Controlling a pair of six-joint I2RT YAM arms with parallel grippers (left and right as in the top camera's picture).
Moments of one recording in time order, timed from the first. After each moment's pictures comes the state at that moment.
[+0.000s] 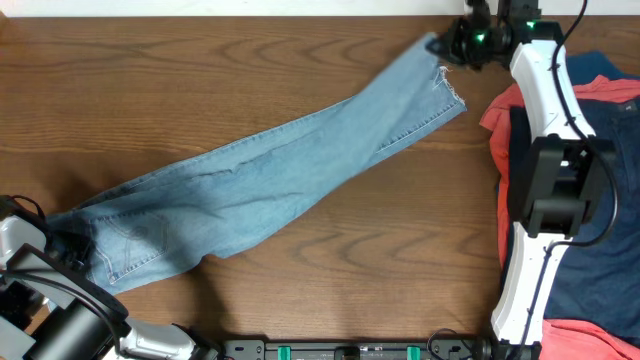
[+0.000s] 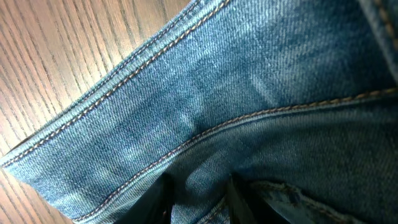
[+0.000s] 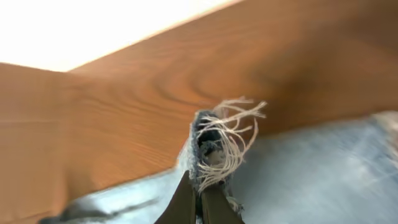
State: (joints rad) left arm 0.91 1.74 1.00 -0.76 -0.14 -0.44; right arm -0.02 2.34 2.12 -0.66 -0.73 0.38
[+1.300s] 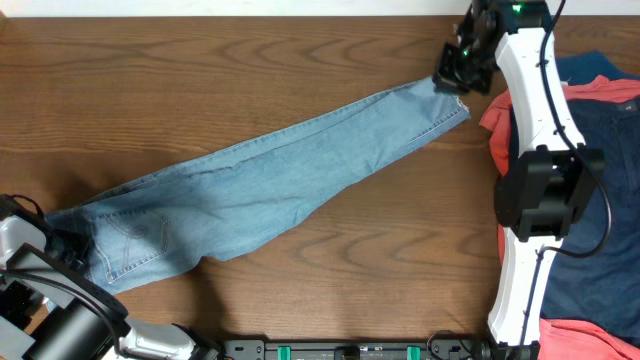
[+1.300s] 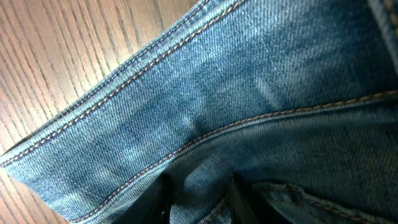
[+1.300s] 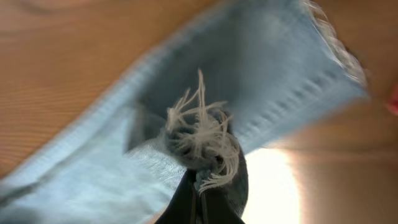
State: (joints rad) left arm 0.91 1.74 1.00 -0.75 -0.14 -0.44; right arm 0.07 2.31 2.29 -1.27 -0.30 0.38
